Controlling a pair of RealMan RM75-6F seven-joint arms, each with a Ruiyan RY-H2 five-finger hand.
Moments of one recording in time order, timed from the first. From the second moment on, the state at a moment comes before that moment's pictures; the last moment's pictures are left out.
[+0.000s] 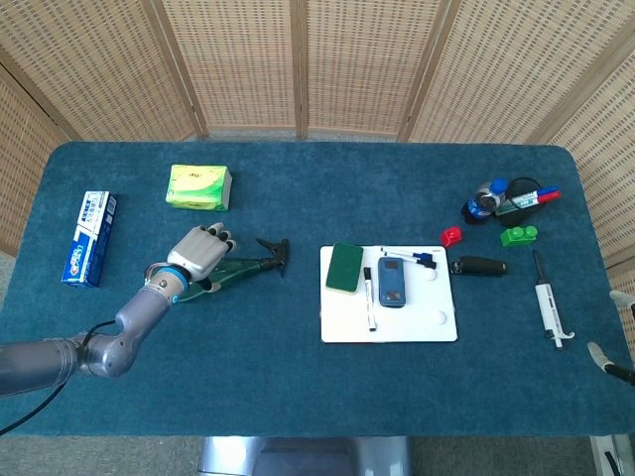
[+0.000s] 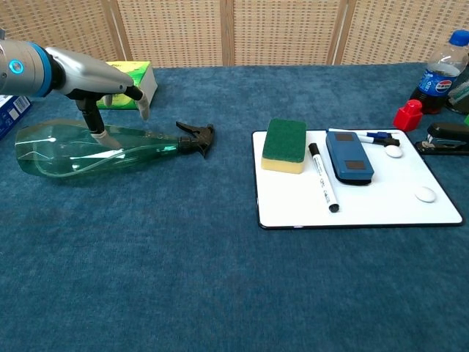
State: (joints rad) left arm -1.16 -1.31 0.09 -1.53 0.60 0.72 0.62; right arm 0.01 -0.93 0.13 -1.74 -1.34 1.49 0.08
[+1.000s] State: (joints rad) left arm -1.22 -1.53 0.06 -1.36 0.43 0.72 0.69; right arm -0.02 -0.92 0.13 -1.73 -1.34 1.51 0.14
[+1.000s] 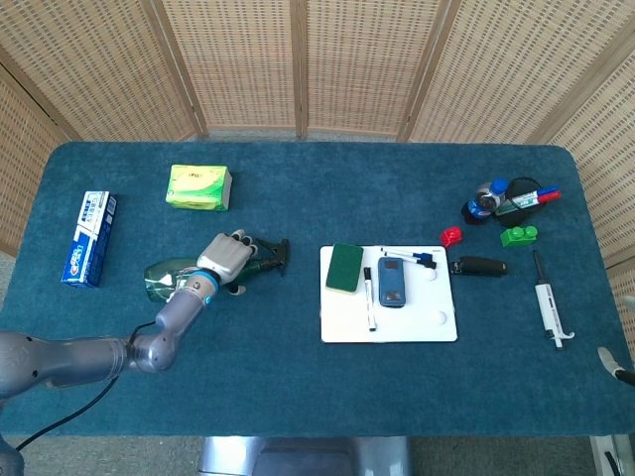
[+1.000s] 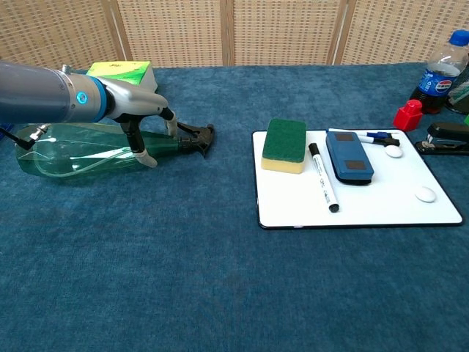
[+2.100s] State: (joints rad) left arm -1.14 -1.48 -0.07 -1.35 0.55 0.74 0.47; right arm -0.03 -0.93 0.15 -1.73 -1.36 1.55 0.21
